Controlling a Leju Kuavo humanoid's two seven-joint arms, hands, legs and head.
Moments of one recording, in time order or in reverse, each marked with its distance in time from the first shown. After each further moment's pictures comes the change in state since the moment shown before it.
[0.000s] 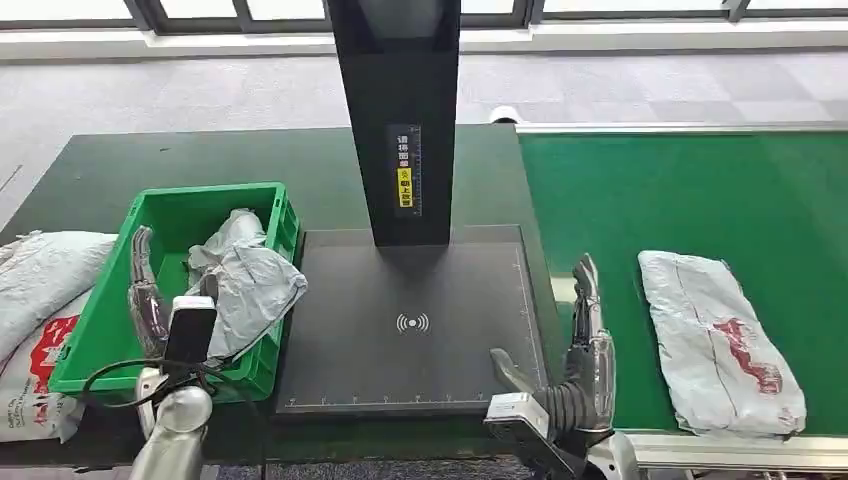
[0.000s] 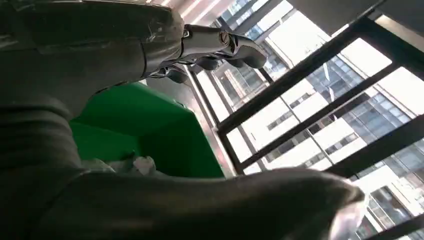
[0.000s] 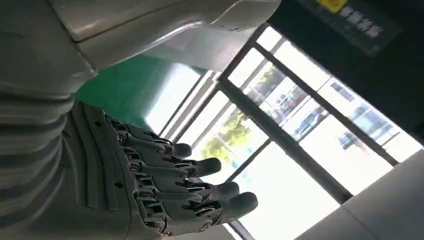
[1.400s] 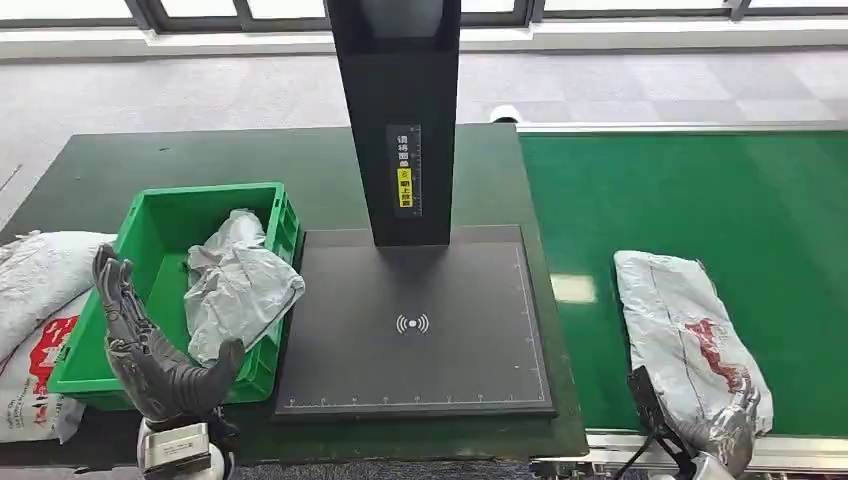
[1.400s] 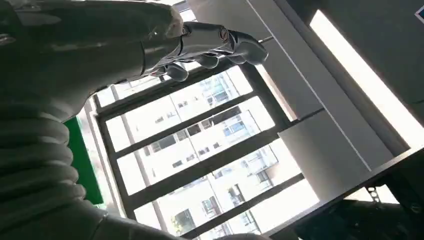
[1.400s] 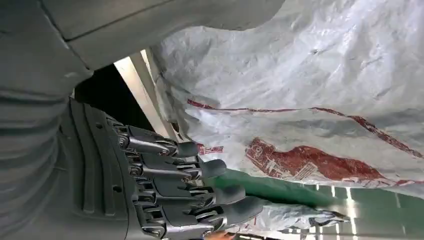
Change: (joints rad) left arm 0.221 -0.044 -0.273 -0.449 0.133 0.040 -0.299; right arm -0.255 -0.072 -0.802 0.764 0.477 -0.028 0.424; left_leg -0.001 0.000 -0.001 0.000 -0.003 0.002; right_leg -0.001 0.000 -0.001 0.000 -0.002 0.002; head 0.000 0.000
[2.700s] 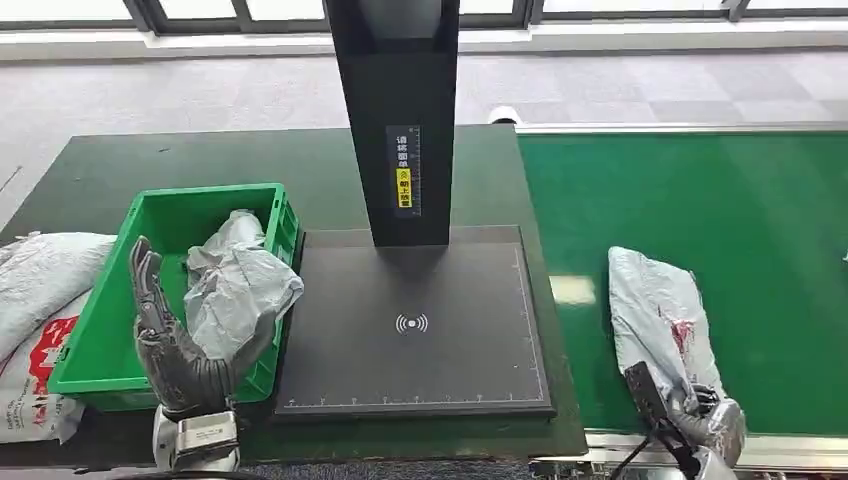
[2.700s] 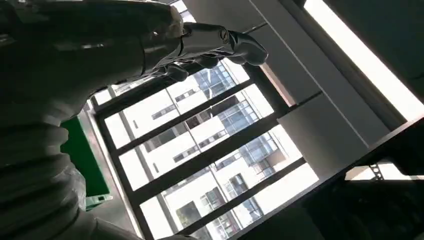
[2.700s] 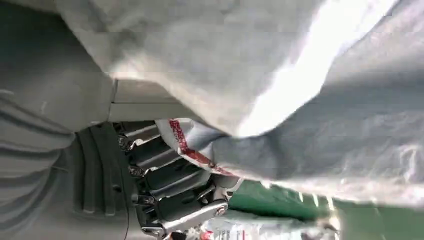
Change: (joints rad) left arm -0.030 0.004 -0.005 0.071 -0.048 -0.022 0.000; right arm -0.013 0.044 -0.052 -0.052 -0.102 0.059 -0.169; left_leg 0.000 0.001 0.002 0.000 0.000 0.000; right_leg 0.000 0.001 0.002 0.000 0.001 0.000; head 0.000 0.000
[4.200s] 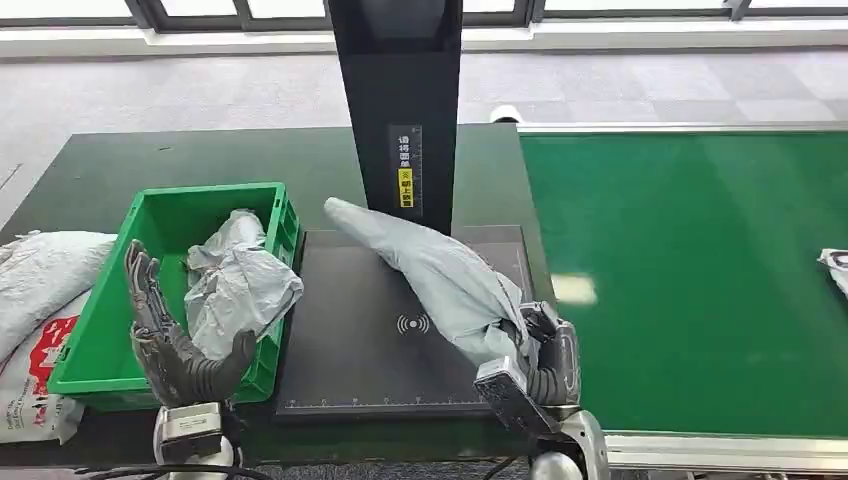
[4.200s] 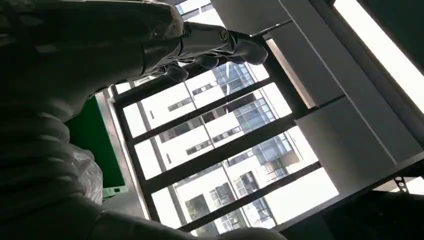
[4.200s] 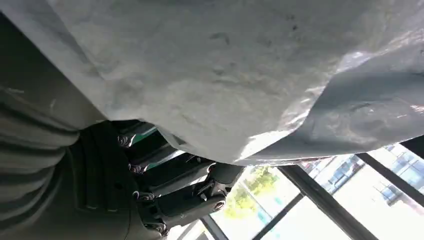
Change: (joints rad) left arm -0.006 0.009 0.000 0.034 0.105 0.019 0.000; right arm 0.164 0.122 0.750 -0.424 -0.477 0.078 -0.345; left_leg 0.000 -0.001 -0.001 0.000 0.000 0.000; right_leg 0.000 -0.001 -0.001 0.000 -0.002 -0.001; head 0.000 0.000
